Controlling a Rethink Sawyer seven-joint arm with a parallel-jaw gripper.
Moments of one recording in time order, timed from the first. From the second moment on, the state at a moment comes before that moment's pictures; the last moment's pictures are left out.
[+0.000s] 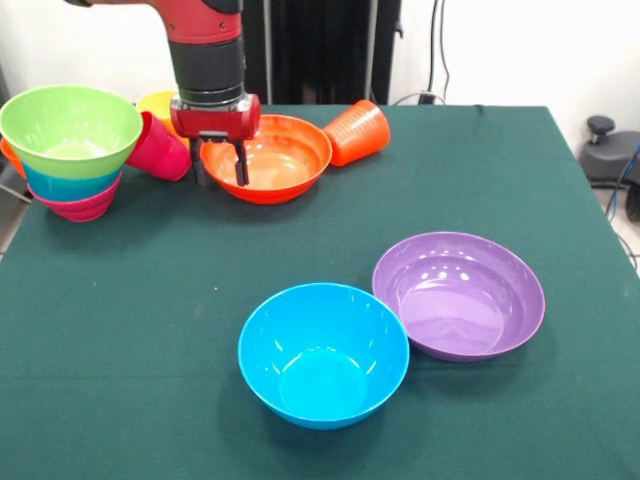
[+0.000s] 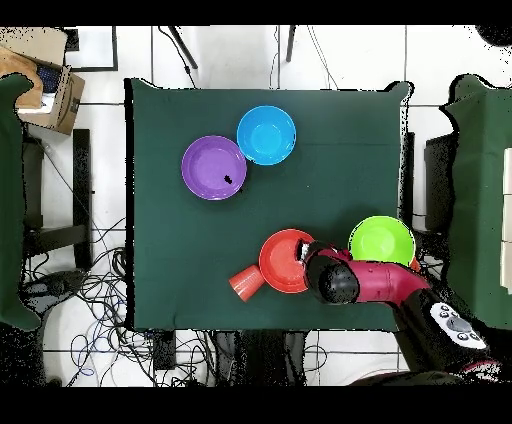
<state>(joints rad) -0.81 -0.52 0.26 1.89 -0.65 0.14 1.87</state>
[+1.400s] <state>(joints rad) -0.81 -0.47 0.28 1.92 -0.71 0.15 1.87</state>
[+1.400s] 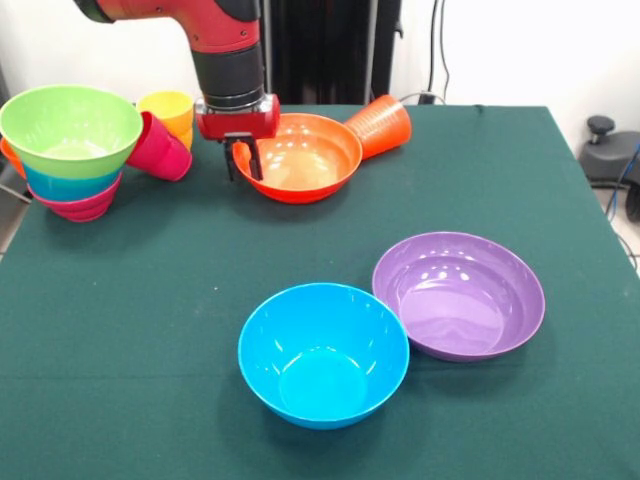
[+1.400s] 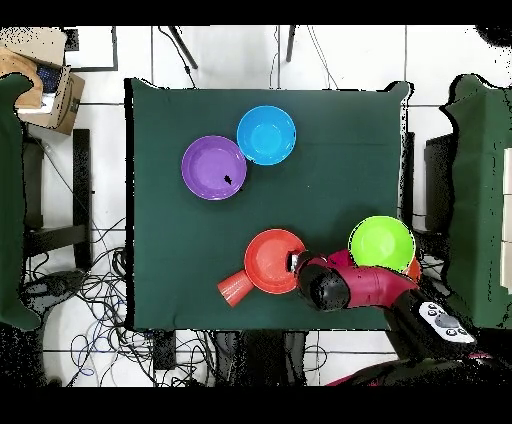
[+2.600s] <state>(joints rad) -1.18 -0.69 0.67 2.06 -0.57 0.37 1.87</state>
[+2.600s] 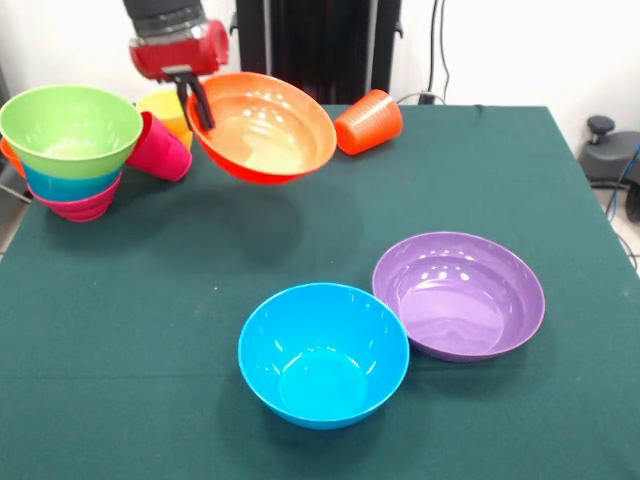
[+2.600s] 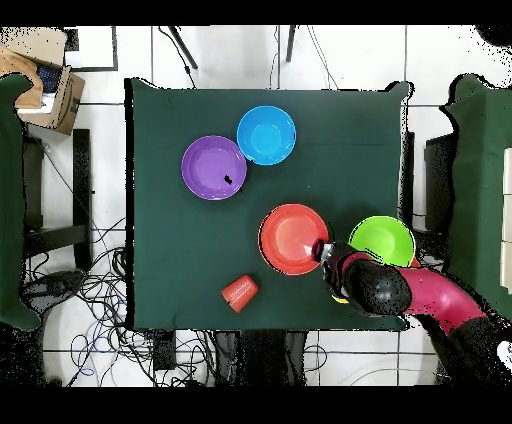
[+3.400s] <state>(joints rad) -1.36 -0.83 0.97 2.11 -0.43 0.45 1.87</state>
